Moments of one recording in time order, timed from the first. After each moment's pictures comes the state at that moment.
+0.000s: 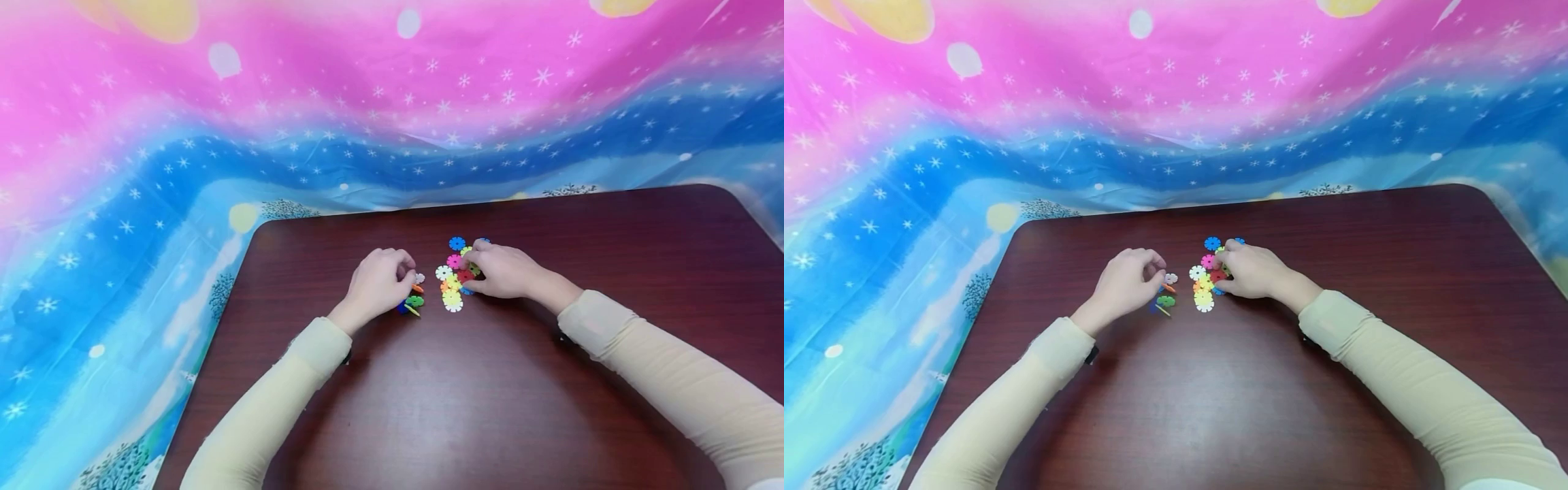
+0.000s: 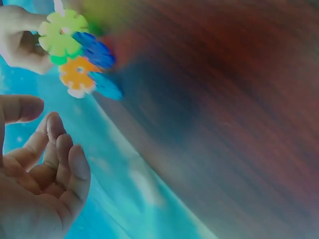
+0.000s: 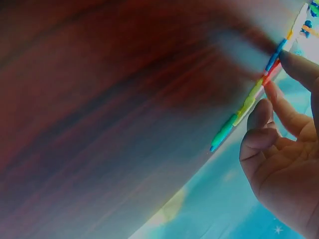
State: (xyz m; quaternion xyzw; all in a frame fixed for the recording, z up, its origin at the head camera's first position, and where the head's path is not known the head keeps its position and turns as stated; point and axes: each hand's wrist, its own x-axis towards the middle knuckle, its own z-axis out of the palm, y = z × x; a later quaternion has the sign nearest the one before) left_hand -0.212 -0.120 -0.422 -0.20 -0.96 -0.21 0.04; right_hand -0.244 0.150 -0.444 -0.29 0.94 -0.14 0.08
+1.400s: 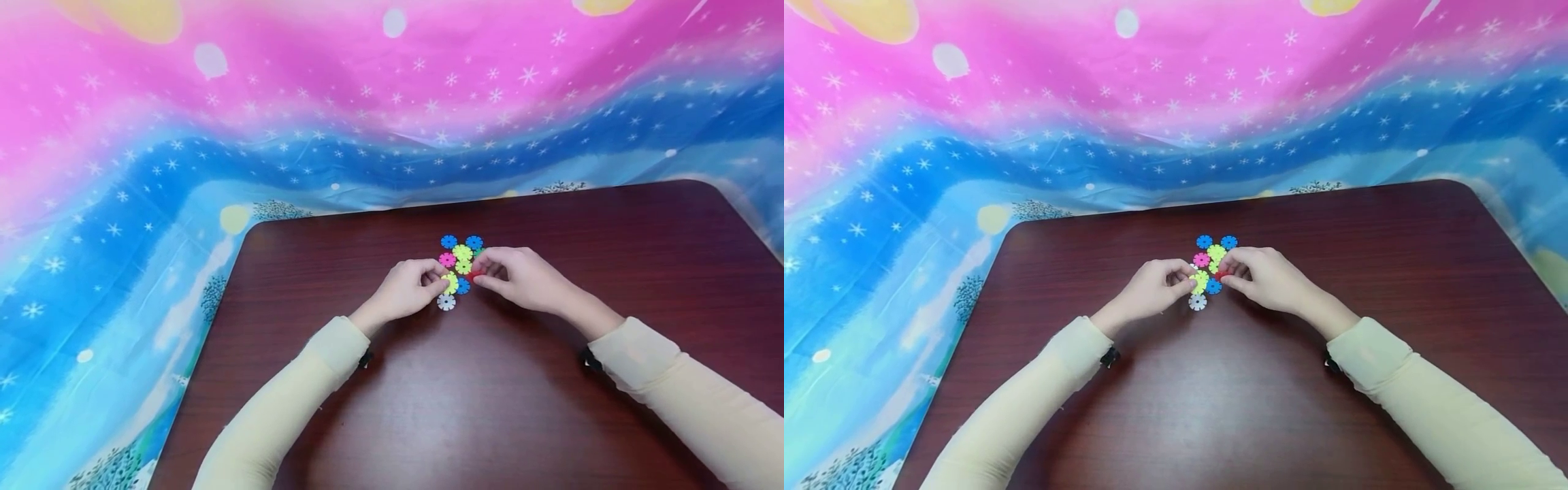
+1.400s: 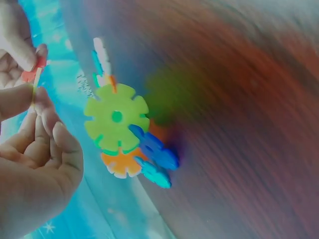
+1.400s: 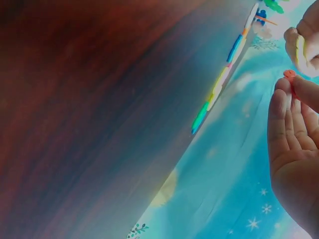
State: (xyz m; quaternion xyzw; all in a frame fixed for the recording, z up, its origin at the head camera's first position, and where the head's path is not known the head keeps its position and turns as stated) left_hand -0.207 -0.072 -0.427 -0.26 -0.89 -0.36 -0.09; right_hand -0.198 0.182 -0.424 -0.27 0.90 -0.33 0.01
